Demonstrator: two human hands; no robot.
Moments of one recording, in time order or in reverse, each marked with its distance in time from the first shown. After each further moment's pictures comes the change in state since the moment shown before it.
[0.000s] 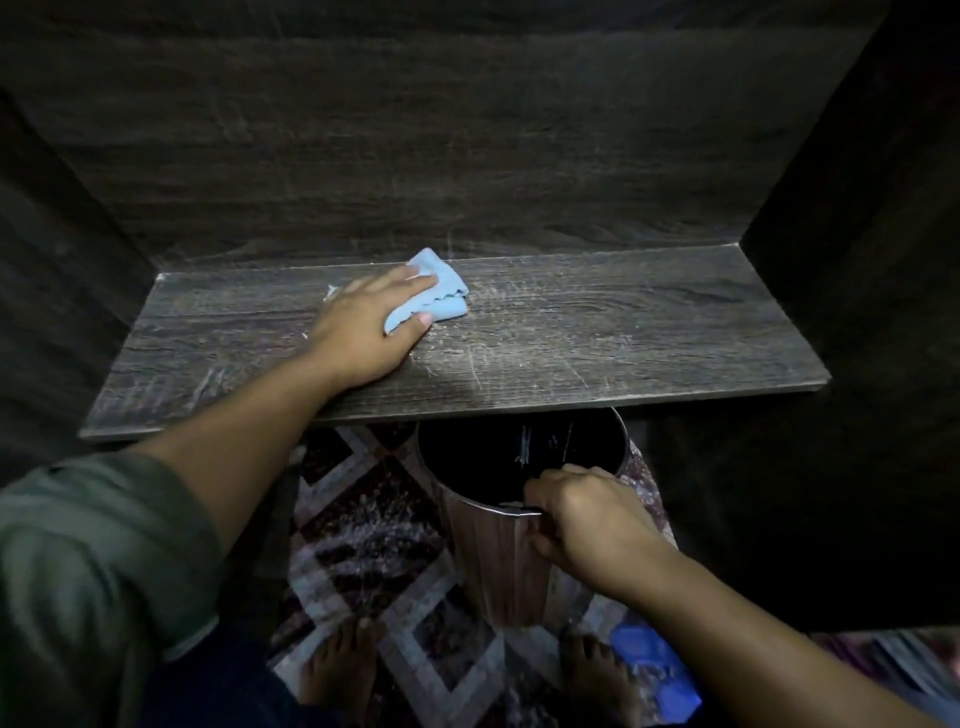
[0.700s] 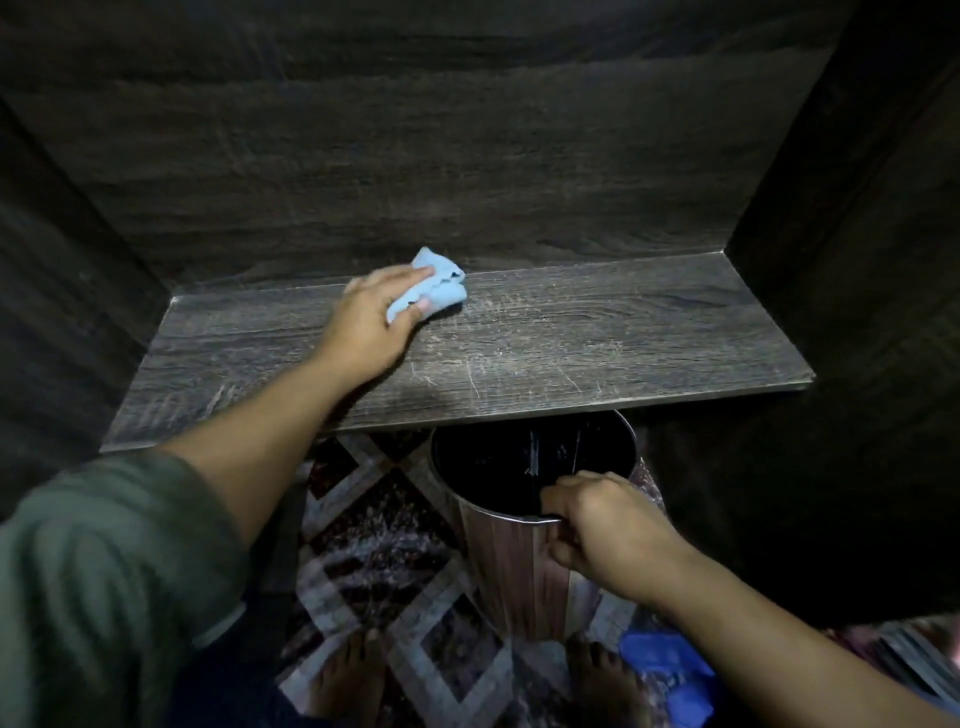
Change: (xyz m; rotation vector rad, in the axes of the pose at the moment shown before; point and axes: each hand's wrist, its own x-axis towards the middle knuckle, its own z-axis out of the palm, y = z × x) left_hand 0.007 0.014 -0.006 -0.186 0.140 -0.018; right_hand -0.013 0.008 -0.008 -0.019 -0.053 0.002
